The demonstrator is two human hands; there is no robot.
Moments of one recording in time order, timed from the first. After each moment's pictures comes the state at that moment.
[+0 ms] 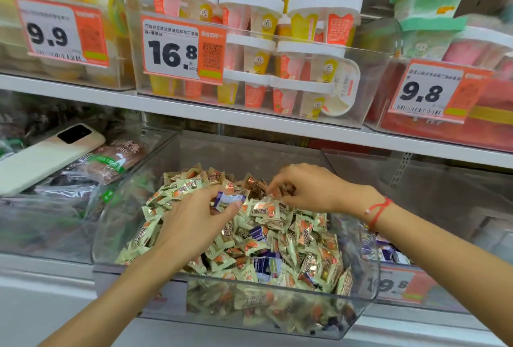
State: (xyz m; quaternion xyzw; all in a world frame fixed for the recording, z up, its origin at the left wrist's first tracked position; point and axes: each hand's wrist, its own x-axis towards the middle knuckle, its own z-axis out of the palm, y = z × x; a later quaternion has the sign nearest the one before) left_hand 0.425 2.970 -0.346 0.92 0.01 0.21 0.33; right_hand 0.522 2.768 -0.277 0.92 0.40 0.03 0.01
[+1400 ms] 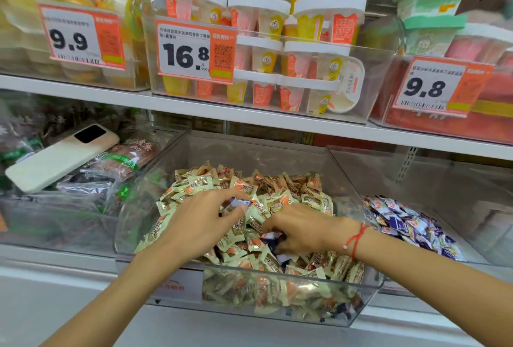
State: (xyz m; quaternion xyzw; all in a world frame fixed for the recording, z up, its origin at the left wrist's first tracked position) left_hand 0.409 2.978 -0.338 0.94 -0.07 0.18 0.27; right_hand 0.483 2.788 -0.327 0.88 0.48 -0.03 0.06
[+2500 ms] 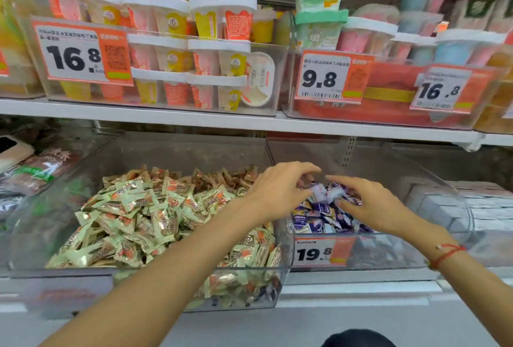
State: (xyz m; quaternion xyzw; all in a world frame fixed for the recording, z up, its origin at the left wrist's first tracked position) left_hand 0.471 2.780 -0.288 0.92 -0.28 0.12 0.26; right_hand 0.478 2.566 -0.306 0.98 0.14 0.08 -0.15
